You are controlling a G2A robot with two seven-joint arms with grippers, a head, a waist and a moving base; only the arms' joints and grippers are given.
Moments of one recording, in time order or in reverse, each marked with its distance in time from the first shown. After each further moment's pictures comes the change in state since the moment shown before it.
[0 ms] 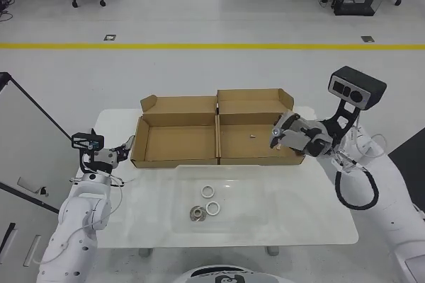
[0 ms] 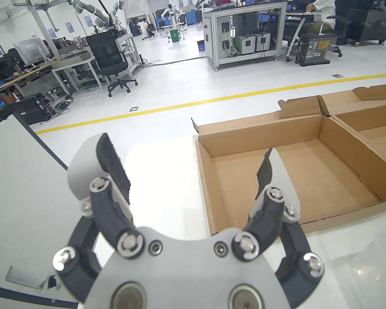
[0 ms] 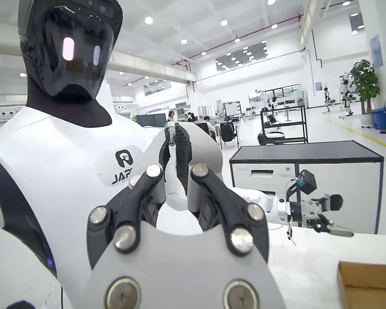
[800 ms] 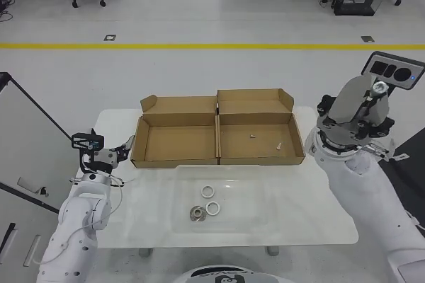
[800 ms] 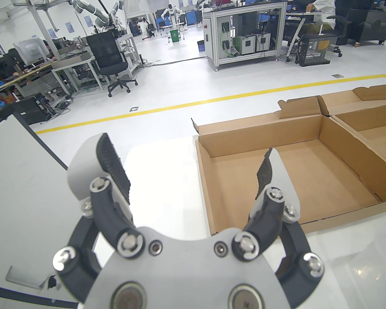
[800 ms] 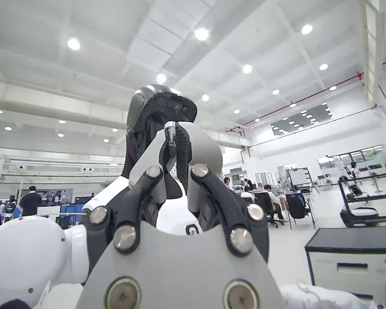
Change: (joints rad) left arm 0.000 0.000 0.000 0.000 0.000 0.000 0.000; right arm -0.055 -0.066 0.051 -0.068 0.479 0.066 0.066
